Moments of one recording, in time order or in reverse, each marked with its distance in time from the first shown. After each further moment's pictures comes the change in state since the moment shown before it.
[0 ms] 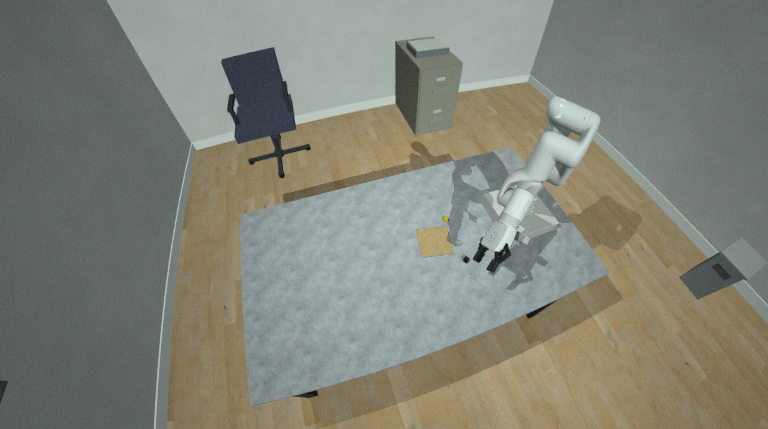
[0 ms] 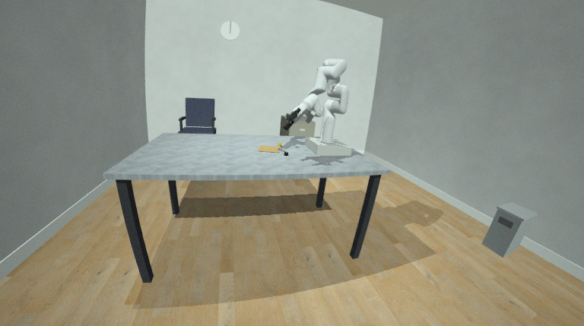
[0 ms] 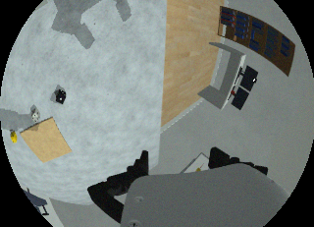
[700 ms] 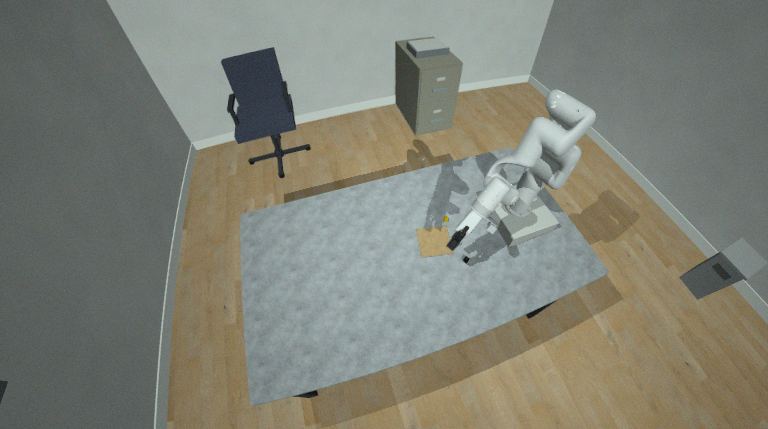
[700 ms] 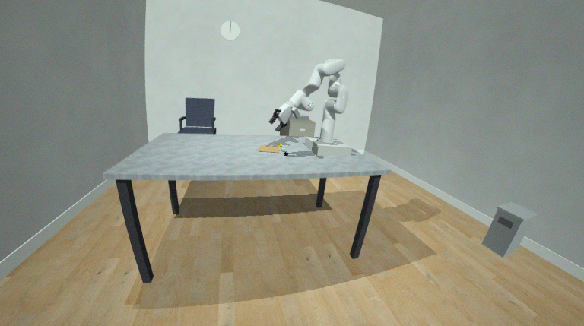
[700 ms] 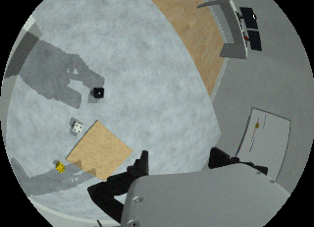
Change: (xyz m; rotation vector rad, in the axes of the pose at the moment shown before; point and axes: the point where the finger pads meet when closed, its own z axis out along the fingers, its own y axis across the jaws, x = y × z) arm -0.073 -0.123 -0.005 0.354 -0.055 0.515
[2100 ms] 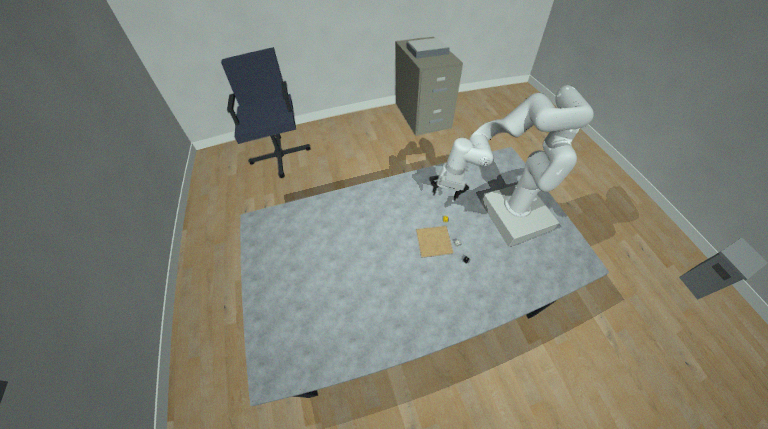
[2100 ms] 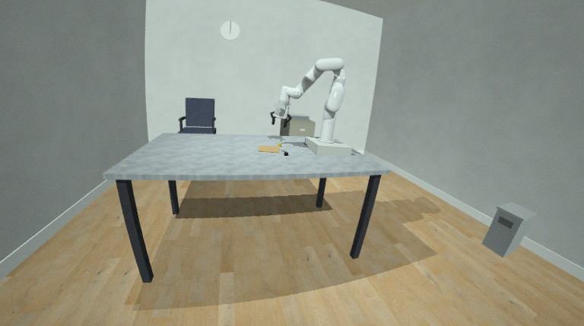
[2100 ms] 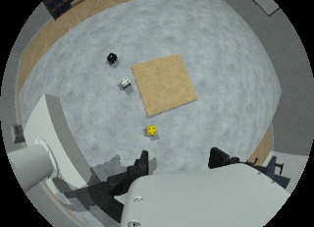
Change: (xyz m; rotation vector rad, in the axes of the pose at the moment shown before) arm -0.147 -0.194 -0.073 0.600 -0.192 1.150
